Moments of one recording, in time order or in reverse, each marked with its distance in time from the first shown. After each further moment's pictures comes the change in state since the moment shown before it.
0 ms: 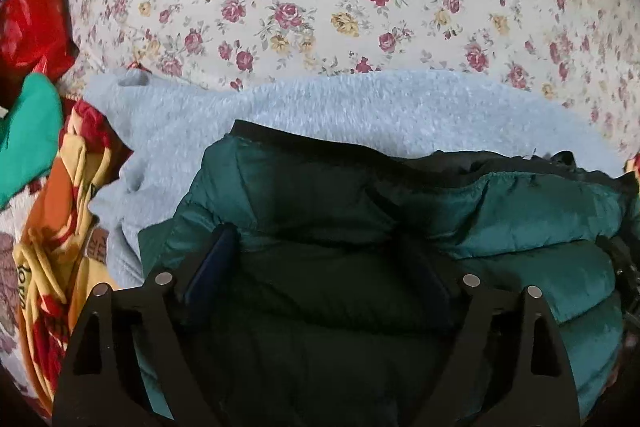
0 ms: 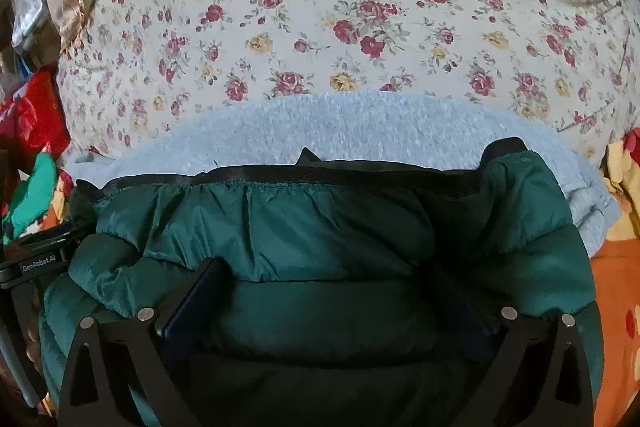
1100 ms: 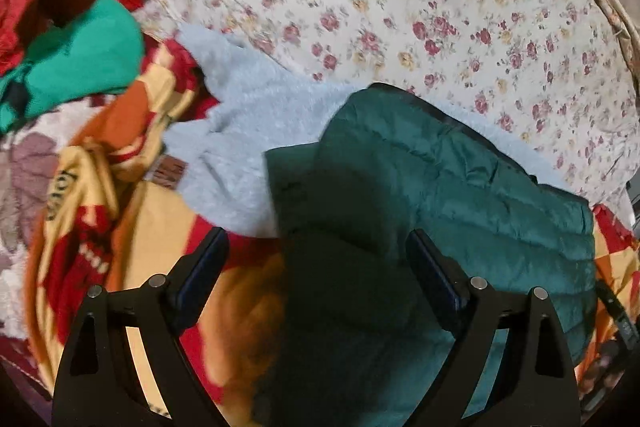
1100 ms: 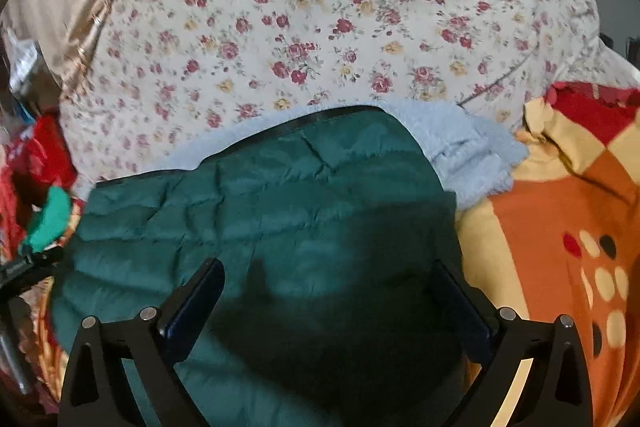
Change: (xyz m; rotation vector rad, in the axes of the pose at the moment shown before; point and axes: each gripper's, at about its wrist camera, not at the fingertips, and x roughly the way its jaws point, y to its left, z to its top) left arm -0.082 0.098 -0.061 -0.225 -0.063 -0.112; right arm -0.105 -0.051 -0.068 0.139 -0.098 -0.012
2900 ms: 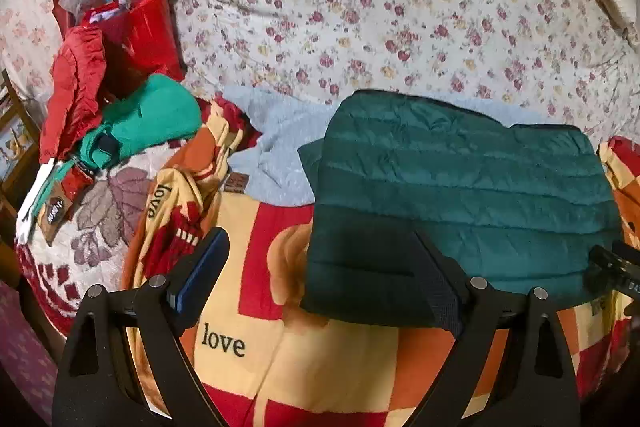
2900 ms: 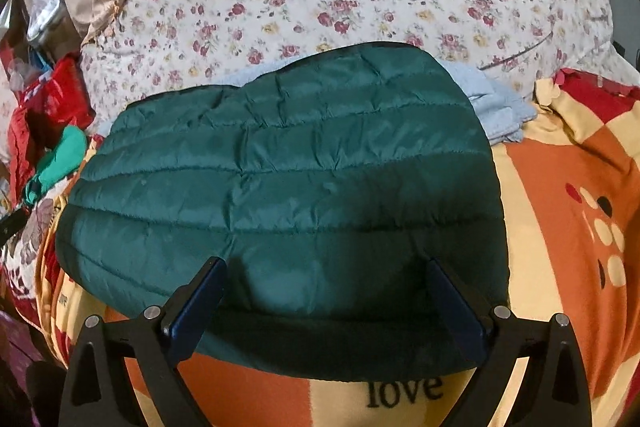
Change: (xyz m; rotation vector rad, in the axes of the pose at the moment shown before) left arm -0.096 -0.030 -0.075 0.208 -0.159 0.179; right arm -0.026 0.039 -0.062 -0.116 0.101 -0.007
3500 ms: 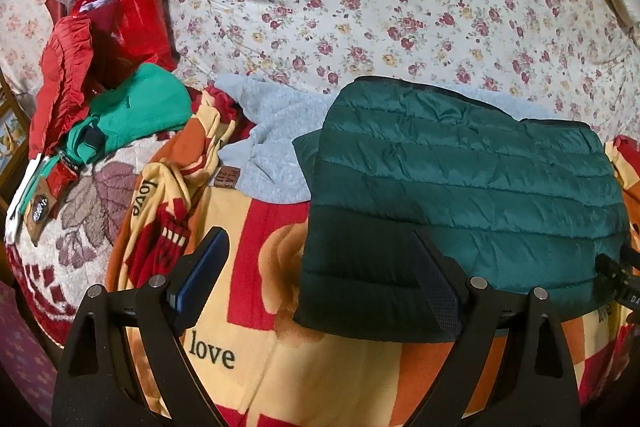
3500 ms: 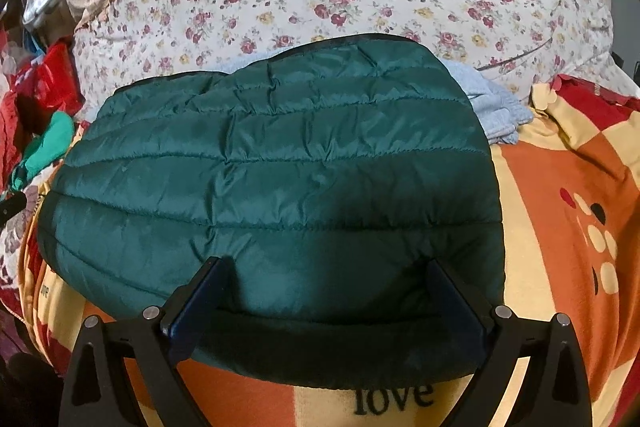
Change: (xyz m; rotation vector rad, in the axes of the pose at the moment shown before) left arm 0.024 0.000 0.002 -0.006 0.023 -0.011; right arm 0.011 -0.001 -0.002 -0.030 0.011 -0.050
